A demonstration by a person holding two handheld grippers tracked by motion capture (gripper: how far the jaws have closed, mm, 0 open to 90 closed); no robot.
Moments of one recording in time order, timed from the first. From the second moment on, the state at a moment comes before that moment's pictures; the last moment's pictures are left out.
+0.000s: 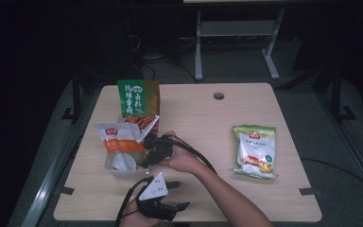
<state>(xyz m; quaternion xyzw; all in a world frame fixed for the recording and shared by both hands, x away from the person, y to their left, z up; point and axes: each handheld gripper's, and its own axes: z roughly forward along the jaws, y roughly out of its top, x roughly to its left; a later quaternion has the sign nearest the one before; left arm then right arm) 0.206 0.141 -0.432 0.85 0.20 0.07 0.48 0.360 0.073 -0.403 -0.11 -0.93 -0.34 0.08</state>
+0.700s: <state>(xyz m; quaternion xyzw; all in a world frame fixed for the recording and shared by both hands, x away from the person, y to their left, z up) 0.205 0.138 -0.433 0.85 0.19 0.07 0.48 0.356 0.077 -0.410 -0.11 -0.94 -0.32 0.05</state>
